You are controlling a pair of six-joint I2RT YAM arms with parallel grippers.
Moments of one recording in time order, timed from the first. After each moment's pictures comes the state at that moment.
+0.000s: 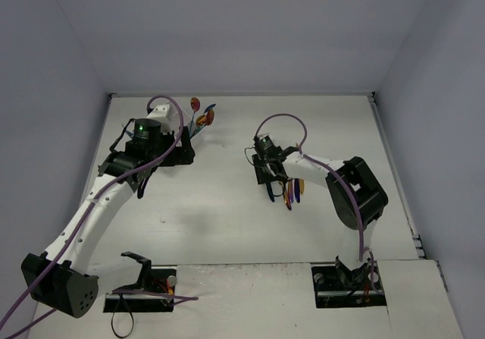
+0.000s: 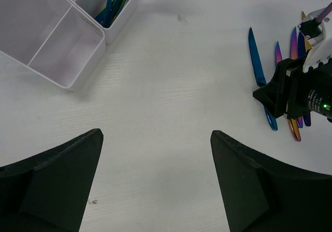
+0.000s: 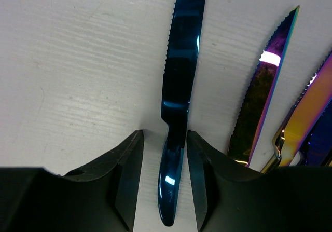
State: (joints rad) left arm -0.34 1.13 1.13 -0.64 0.00 -0.33; right arm 0.62 1.85 1.11 -0.35 0.15 0.34
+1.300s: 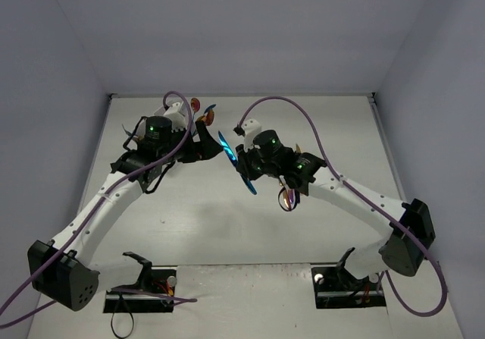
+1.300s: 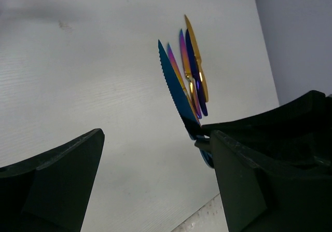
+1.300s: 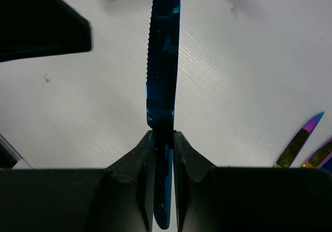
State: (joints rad) left arm -0.42 1.18 1.10 -0.41 0.27 -0.56; right arm 0.84 1.43 1.16 -0.35 0.02 0.20
